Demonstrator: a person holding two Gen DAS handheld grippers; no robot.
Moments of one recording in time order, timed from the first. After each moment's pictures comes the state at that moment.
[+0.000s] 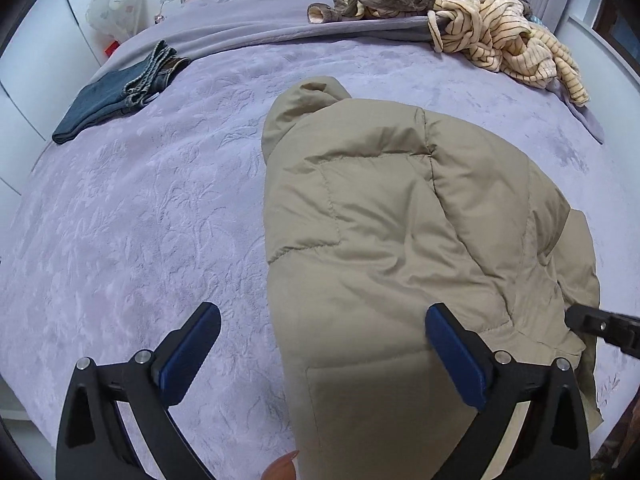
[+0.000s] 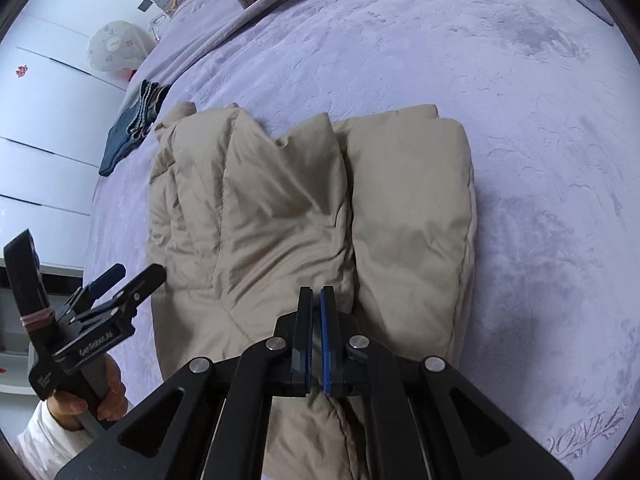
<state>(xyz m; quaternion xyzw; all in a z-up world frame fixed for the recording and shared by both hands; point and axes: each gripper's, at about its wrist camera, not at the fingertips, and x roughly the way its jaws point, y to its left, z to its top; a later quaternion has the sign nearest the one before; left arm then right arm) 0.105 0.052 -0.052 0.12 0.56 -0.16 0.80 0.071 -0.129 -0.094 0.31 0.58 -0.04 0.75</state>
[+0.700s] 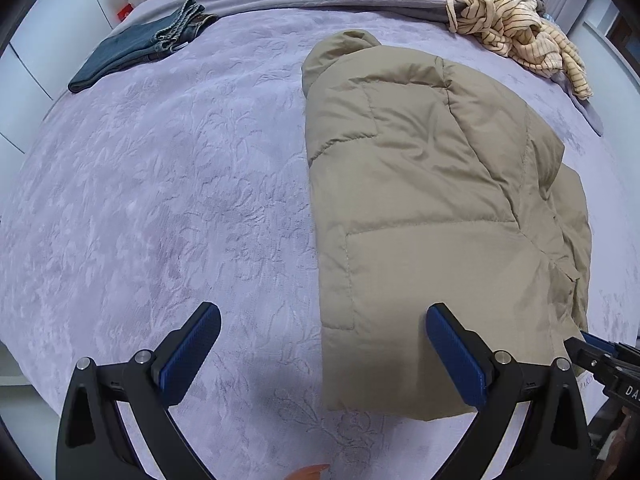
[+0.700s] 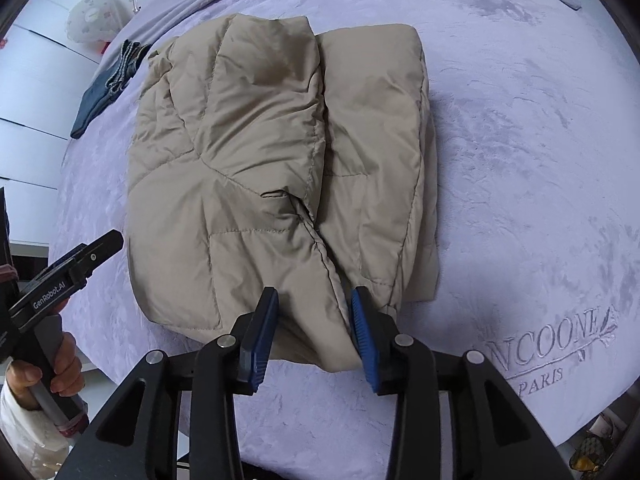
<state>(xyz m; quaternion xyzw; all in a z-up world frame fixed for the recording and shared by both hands) 0.054 0.110 -0.045 0.10 0.61 -0.15 0.77 -0.006 -0.077 -0.084 0.27 0.62 -0.10 0.73</state>
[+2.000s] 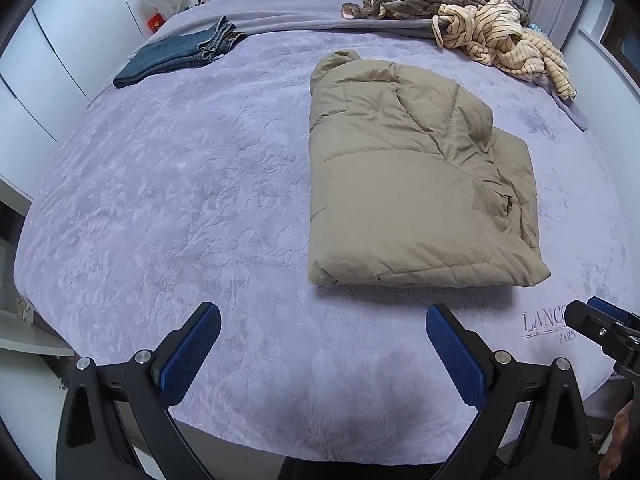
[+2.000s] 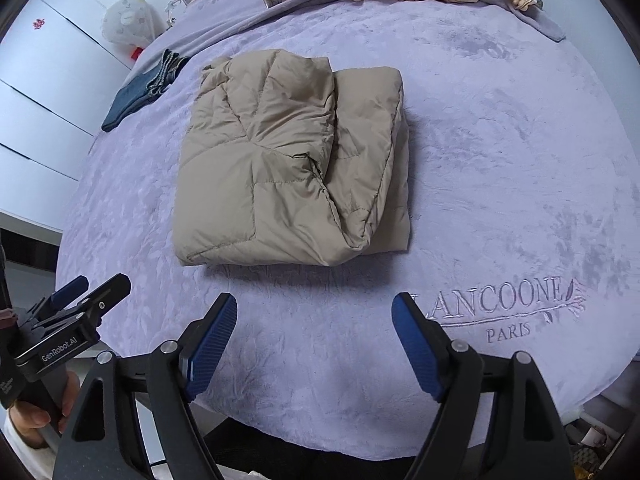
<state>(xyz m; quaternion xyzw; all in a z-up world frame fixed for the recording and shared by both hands) -0.072 0.127 0.036 0.10 0.58 -0.11 0.80 -0.082 -0.052 -0.009 0.24 0.58 -0.09 0.78</state>
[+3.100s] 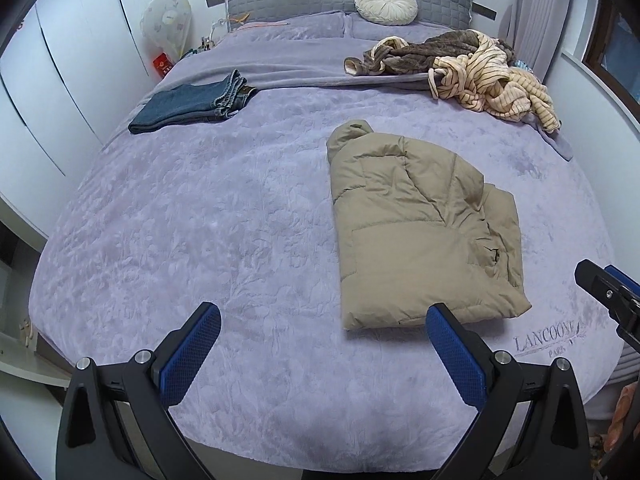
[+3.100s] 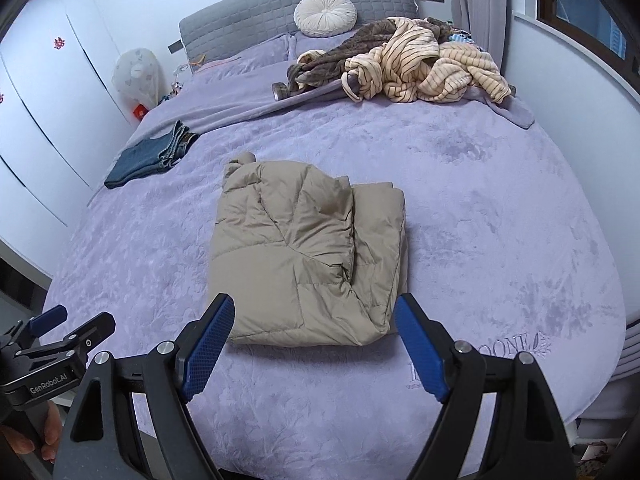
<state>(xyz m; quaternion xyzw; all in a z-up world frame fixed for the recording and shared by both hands) -0.054 0.164 0.112 0.10 0.52 -0.13 0.84 -0.062 -0.007 0.078 0.18 0.46 -0.16 0.85</state>
